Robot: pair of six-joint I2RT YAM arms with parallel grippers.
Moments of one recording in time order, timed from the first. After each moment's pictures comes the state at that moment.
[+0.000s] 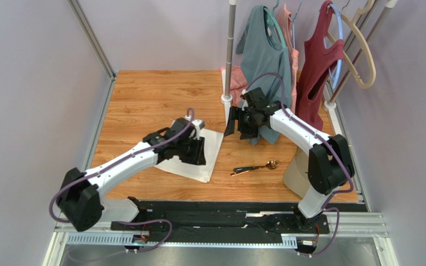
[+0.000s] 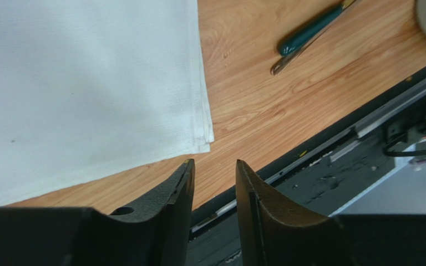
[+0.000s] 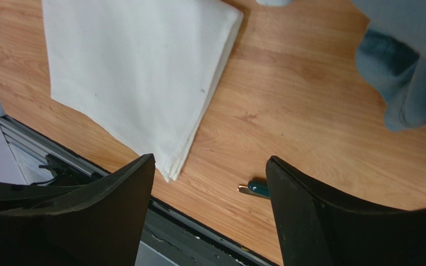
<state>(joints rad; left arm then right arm) -0.69 1.26 0.91 -0.57 0.17 -0.49 0.49 1.71 1.34 -0.63 -0.31 0.57</state>
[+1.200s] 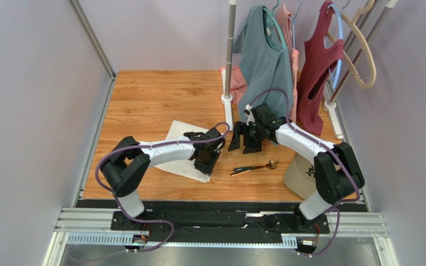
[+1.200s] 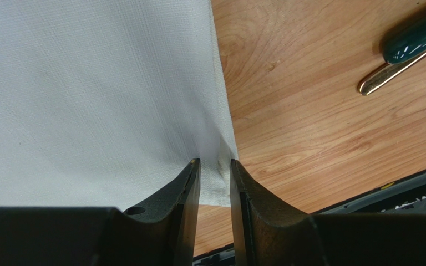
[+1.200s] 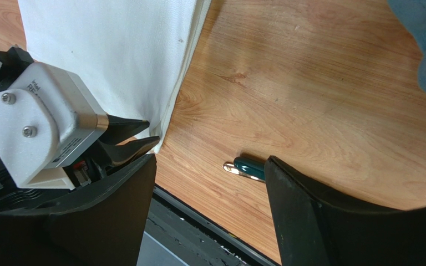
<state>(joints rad) -0.88 1.72 1.06 -0.61 0.02 -0.43 0.47 1.58 1.04 -0.49 -0.41 0.53</state>
